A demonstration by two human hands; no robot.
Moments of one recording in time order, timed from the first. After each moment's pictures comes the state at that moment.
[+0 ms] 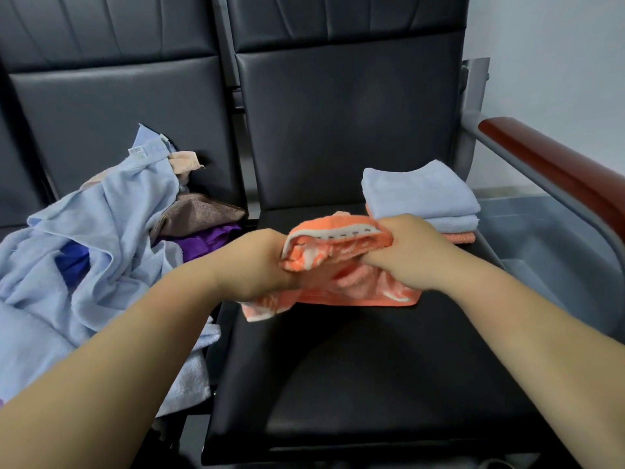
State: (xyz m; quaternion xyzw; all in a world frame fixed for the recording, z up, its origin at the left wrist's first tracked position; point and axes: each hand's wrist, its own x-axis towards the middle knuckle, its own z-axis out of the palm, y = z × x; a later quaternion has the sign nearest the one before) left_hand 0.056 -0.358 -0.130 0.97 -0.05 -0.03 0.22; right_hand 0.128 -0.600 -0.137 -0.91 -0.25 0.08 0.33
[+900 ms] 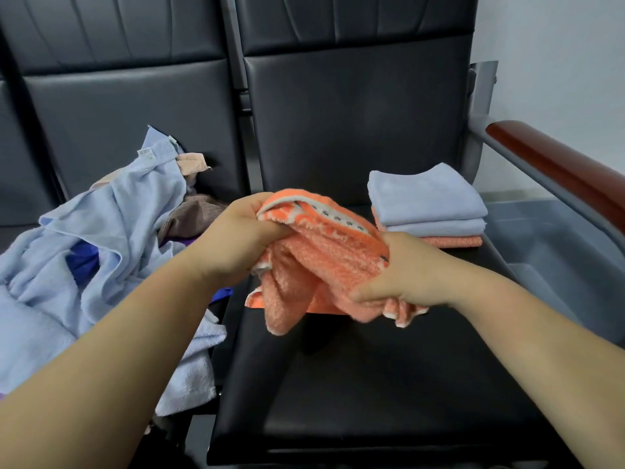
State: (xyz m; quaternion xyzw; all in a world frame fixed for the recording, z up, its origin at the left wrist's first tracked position) left_hand 0.058 -0.346 -0.124 0.77 -0.03 0.03 0.64; right_hand 0.108 -0.599 -0.131 -0.82 -0.21 0.30 0.44
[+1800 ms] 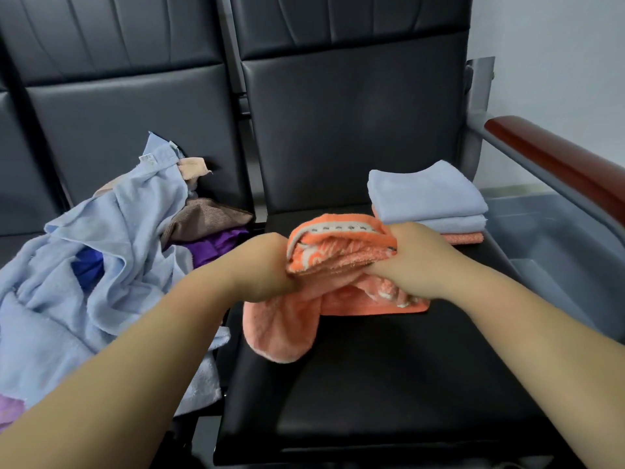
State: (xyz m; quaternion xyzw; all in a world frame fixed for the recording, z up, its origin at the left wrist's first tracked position) left_hand 0.062 -0.357 -0.137 0.99 -0.03 -0.03 0.14; right_hand 0.125 -0.601 -0.143 -0.90 -0.26 0.12 0.33
